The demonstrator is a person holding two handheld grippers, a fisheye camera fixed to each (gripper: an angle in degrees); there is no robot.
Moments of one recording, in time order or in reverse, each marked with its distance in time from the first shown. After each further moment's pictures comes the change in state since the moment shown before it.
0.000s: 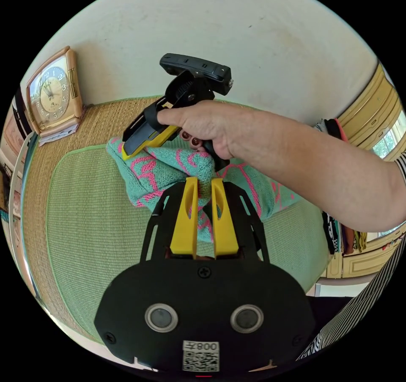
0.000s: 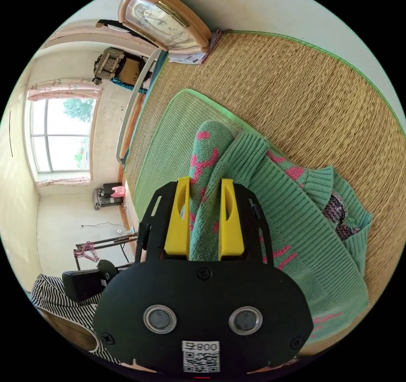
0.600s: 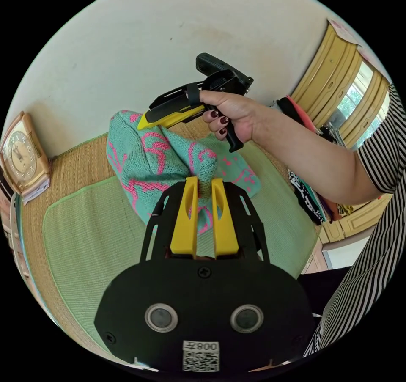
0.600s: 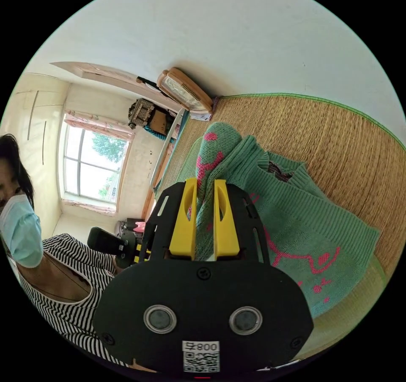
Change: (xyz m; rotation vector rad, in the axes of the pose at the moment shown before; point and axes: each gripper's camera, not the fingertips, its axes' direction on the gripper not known) left arm 0.126 -0.022 0.037 0.043 0.162 0.327; right arm 0.066 0.189 -0.164 0.397 -0.218 0.040
